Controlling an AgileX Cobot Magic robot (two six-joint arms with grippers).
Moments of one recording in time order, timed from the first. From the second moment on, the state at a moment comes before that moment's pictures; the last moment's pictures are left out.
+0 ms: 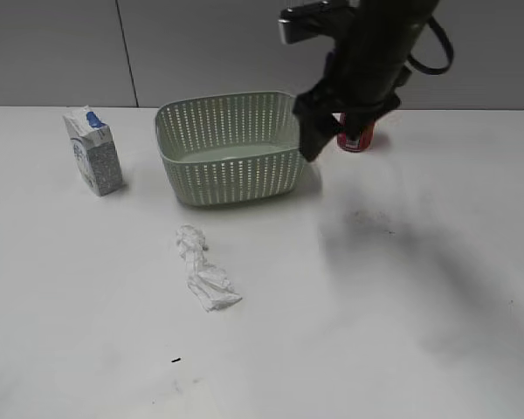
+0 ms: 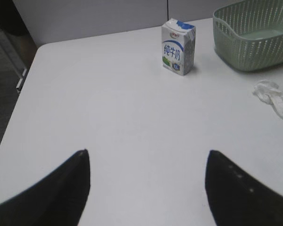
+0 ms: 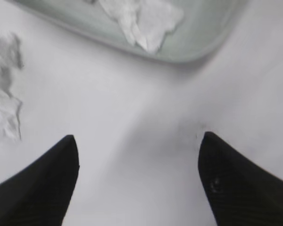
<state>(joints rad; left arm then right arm) -0.18 0.03 -0.51 -0.03 1.04 0.09 0.50 2.04 -1.73 0.10 1.04 -0.17</state>
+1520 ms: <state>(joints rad) -0.69 1.85 -1.24 -0.09 0.79 0.29 0.04 0.76 -0.58 0.08 0.92 -0.15</state>
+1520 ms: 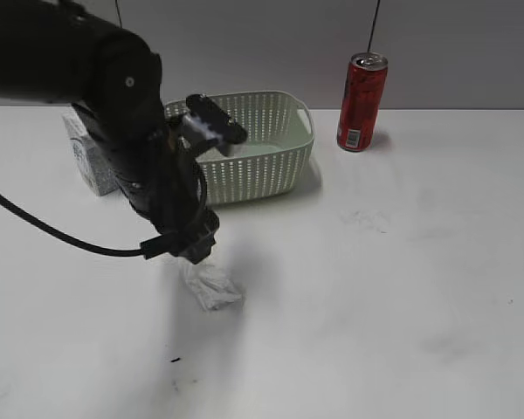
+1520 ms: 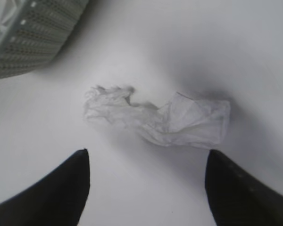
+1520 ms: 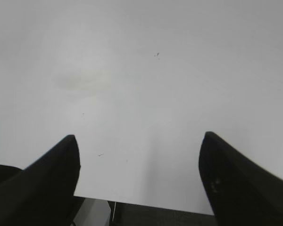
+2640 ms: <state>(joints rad) -0.69 2.07 -1.27 -0.15 0.69 0.38 0.04 0.17 -0.43 0.08 0.94 -0.14</state>
